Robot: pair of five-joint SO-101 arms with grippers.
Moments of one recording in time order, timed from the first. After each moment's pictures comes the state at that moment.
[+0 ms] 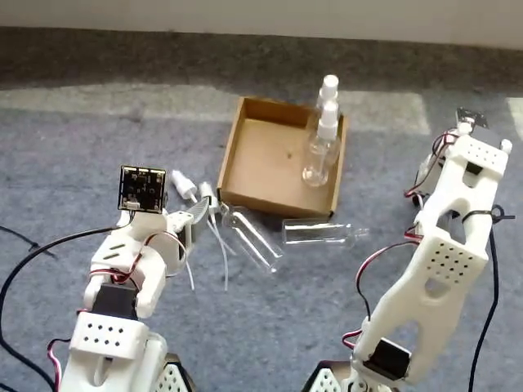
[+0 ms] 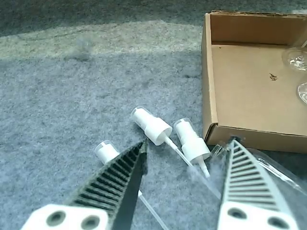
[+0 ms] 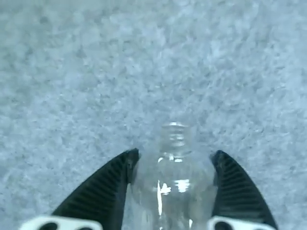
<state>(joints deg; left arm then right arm) 2.2 -73.9 80.6 34.2 6.0 23.5 48.2 -38.9 83.9 10.3</state>
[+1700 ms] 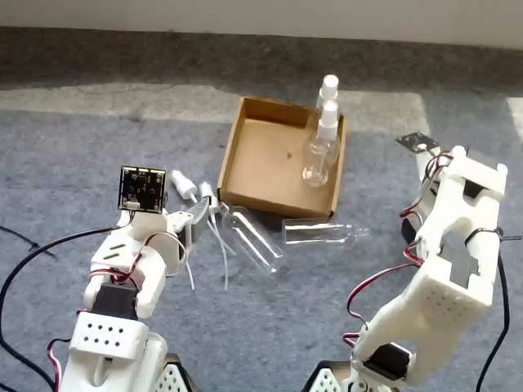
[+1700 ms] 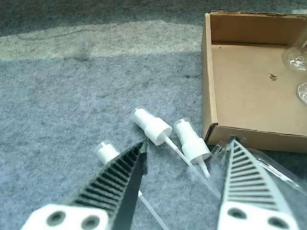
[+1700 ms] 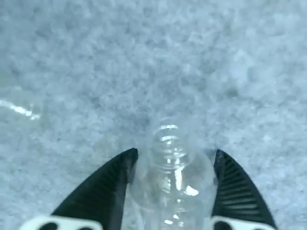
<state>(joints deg) 2.2 -73.9 80.6 34.2 6.0 23.5 22.1 -0.4 76.6 54.3</state>
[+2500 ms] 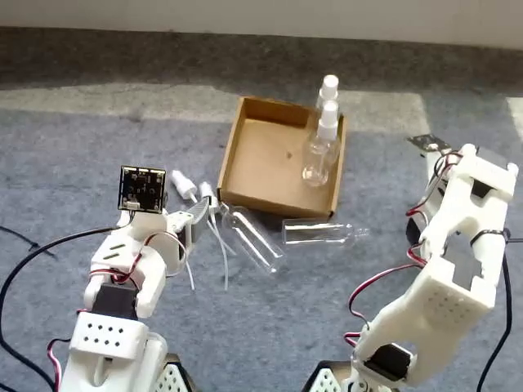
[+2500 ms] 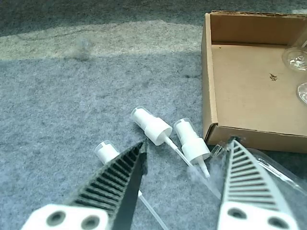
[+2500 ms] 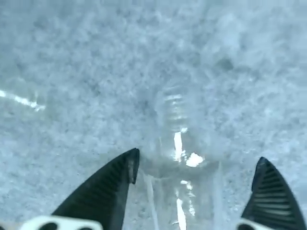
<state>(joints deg) 2.2 -73.9 80.6 34.2 6.0 24.8 22.1 -2.8 80.0 50.1</state>
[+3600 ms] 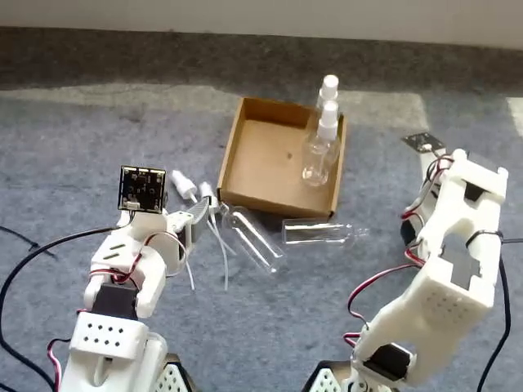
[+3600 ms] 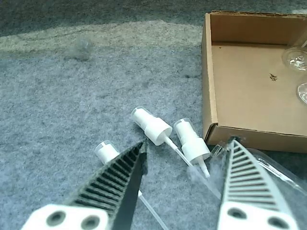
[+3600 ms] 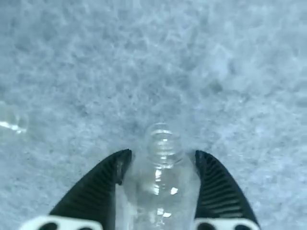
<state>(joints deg) 2.2 -73.9 80.6 34.2 6.0 24.6 22.0 1.7 73.6 49.4</state>
